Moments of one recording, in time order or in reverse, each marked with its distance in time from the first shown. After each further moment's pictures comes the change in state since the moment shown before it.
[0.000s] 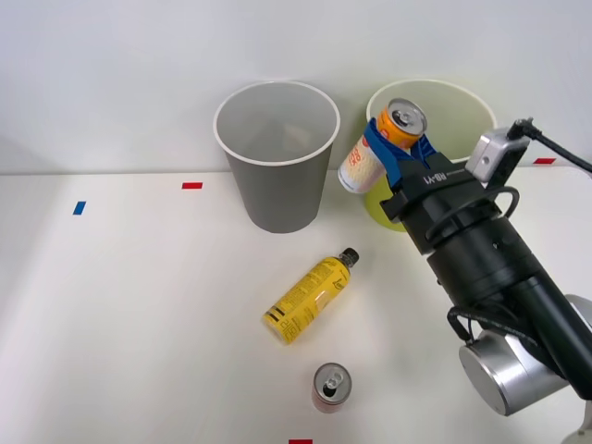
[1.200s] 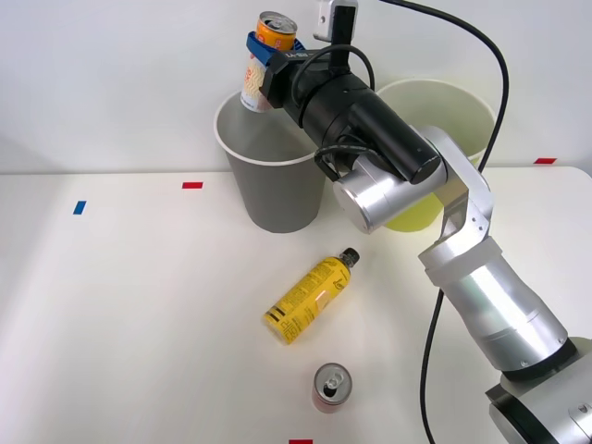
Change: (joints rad) arm -0.725 0.193 0.070 0.637 -0.024 0.192 -0.061
